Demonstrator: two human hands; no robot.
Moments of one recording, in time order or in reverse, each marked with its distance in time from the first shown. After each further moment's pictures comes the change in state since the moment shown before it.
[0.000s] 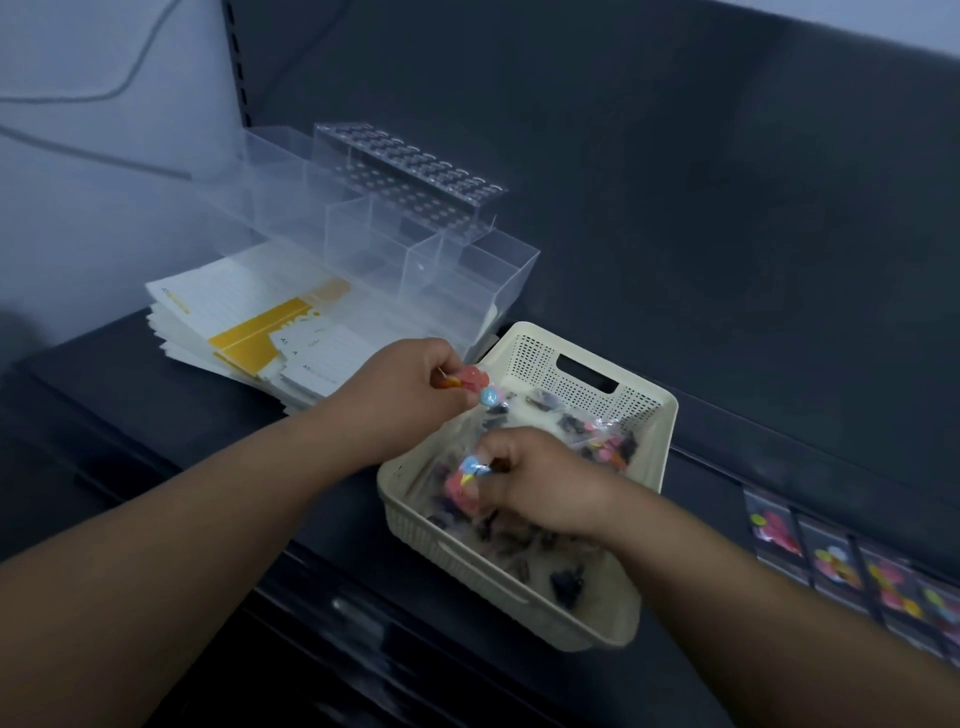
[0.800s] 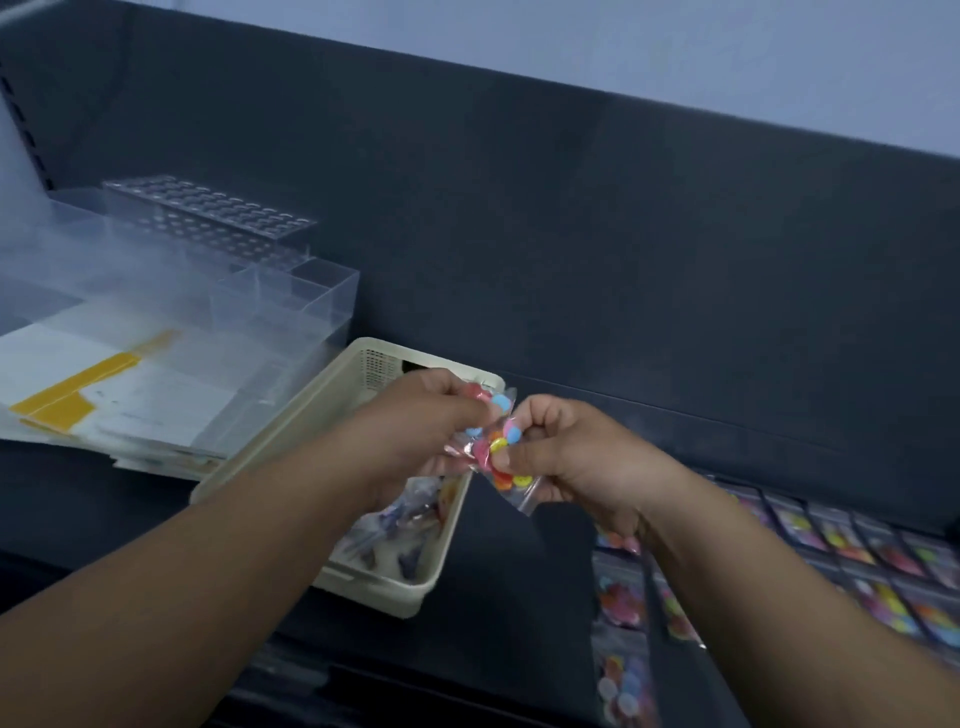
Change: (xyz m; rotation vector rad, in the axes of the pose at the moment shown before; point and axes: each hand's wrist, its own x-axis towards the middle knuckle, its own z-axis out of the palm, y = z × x) left_hand -0.035 0.122 0.104 -0.555 -0.332 -0.156; right_hand -0.150 0.037 -0.088 0.707 0.249 0.076
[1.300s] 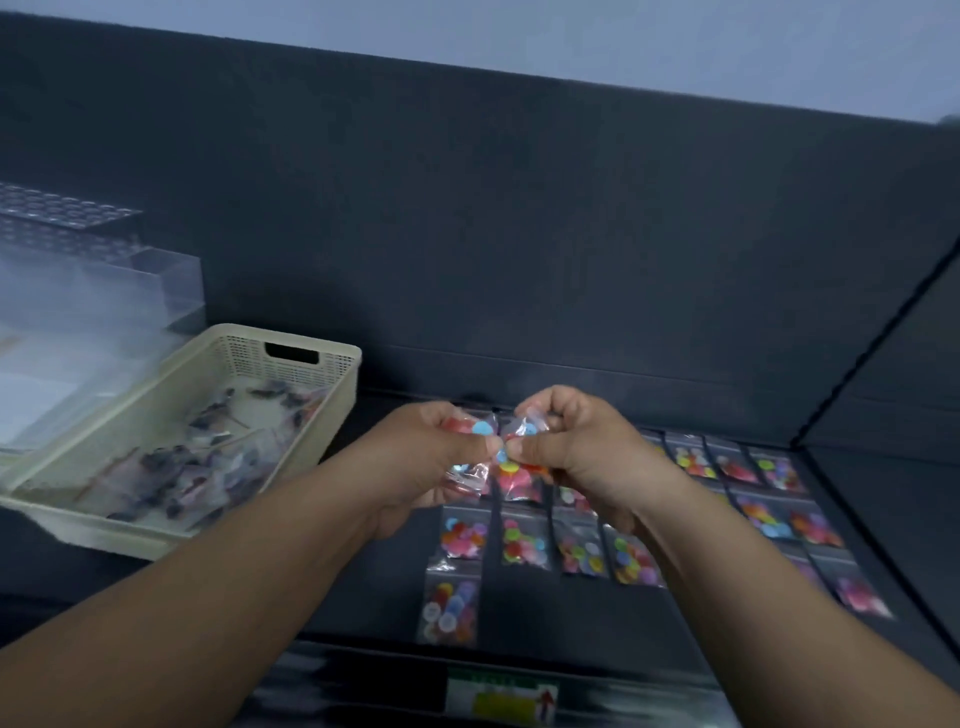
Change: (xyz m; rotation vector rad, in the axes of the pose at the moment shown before) left_hand -0.020 -0.017 0.155 -0.002 -0.136 -0.115; right_hand -0.110 0.050 -0.110 0.135 0.293 -0.061
